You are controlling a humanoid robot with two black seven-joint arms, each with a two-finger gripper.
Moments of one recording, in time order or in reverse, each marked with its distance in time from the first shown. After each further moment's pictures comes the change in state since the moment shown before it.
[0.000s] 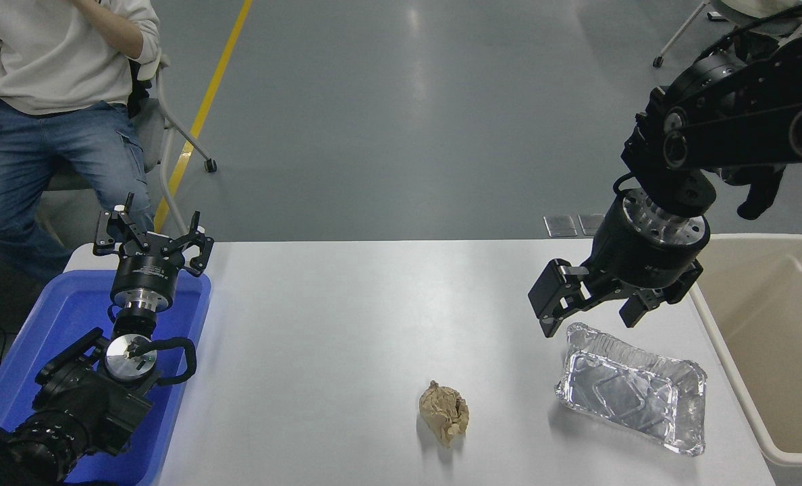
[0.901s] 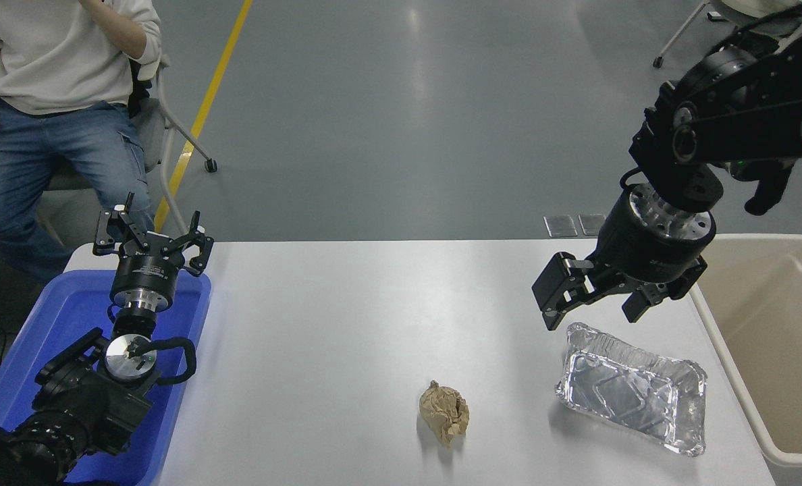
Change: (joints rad) left arm 0.000 0.000 -0.001 -0.001 0.001 0.000 0.000; right arm -0.031 -0.130 -0.017 -0.032 -0.072 0.000 0.000
